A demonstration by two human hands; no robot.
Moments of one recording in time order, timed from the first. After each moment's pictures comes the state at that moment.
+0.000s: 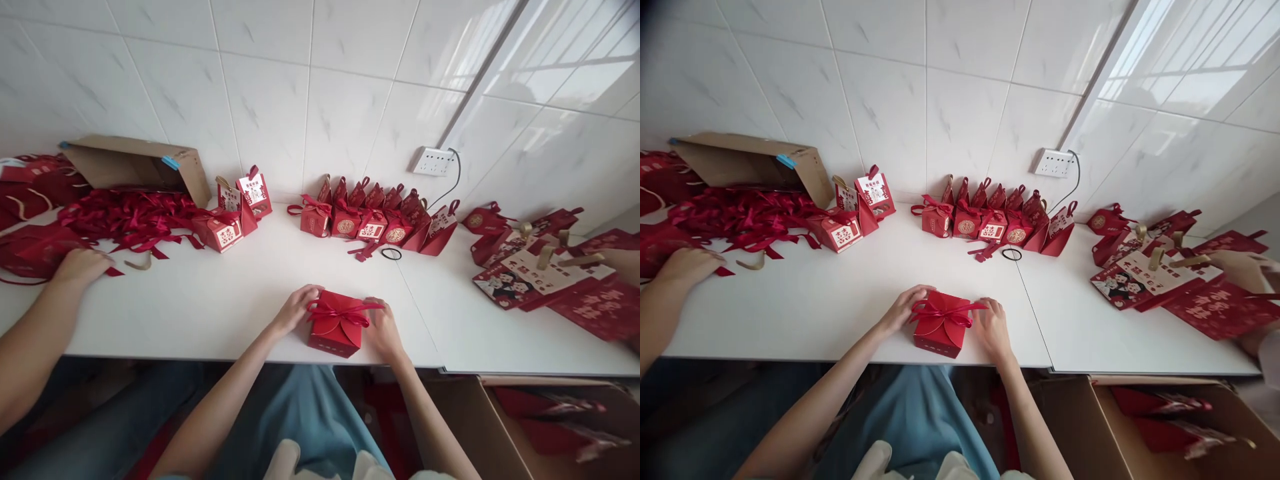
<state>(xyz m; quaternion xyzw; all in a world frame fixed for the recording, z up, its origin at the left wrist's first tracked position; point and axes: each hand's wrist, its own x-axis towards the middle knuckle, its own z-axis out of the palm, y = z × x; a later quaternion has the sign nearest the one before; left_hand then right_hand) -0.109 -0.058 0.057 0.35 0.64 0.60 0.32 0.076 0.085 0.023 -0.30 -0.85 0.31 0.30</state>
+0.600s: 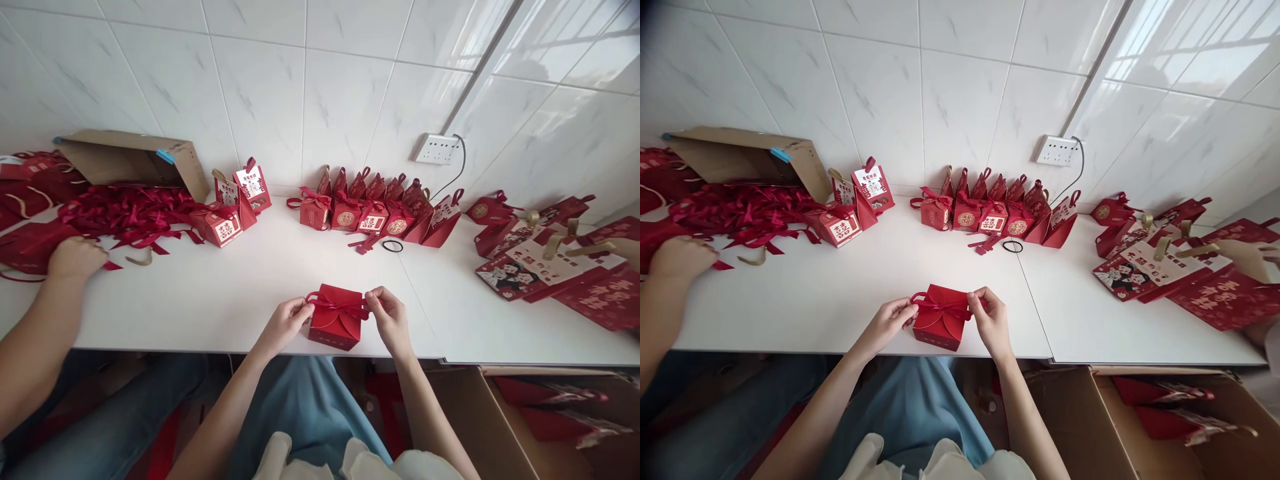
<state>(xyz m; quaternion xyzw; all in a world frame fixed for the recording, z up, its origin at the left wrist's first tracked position) -0.075 -0.097 0.085 0.35 0.68 0.54 0.36 0.068 0.048 0.092 -0.27 -0.68 0.59 0.34</state>
